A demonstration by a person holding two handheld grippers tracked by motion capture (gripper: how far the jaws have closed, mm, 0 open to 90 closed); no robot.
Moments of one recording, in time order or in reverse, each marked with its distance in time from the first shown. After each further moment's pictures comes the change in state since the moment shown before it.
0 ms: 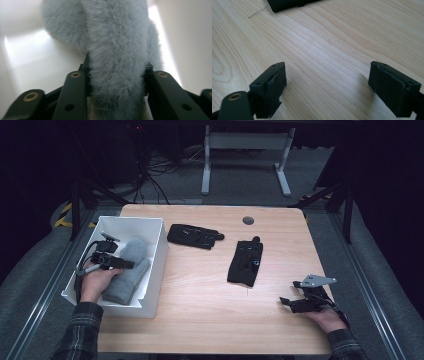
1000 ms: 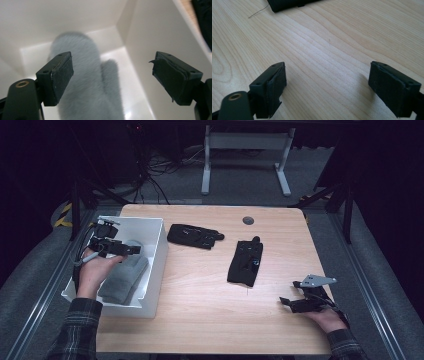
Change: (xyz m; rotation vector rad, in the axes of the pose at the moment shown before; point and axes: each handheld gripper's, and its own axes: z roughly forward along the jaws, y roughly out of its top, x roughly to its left) left arm -0.058 0.031 -0.060 -0.175 0.032 0.104; right arm 0.000 0.000 0.000 0.000 0.000 0.000
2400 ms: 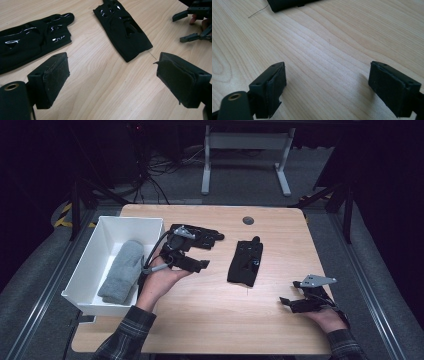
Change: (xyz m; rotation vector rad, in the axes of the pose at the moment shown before) left arm -0.172 0.013 0.060 -0.060 -0.223 0.342; right arm 0.000 0.000 0.000 0.002 0.000 -0.002
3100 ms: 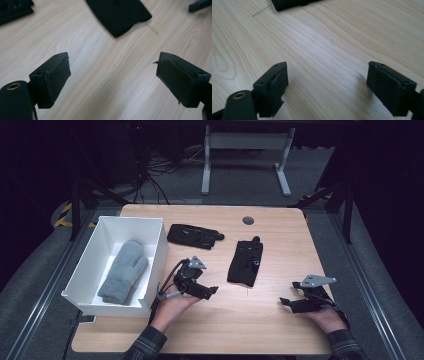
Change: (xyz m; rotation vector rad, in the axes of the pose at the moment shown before) left arm -0.023 -0.064 0.063 0.044 -0.022 0.040; right arm 0.000 0.002 -0.002 0.007 0.024 -0.008
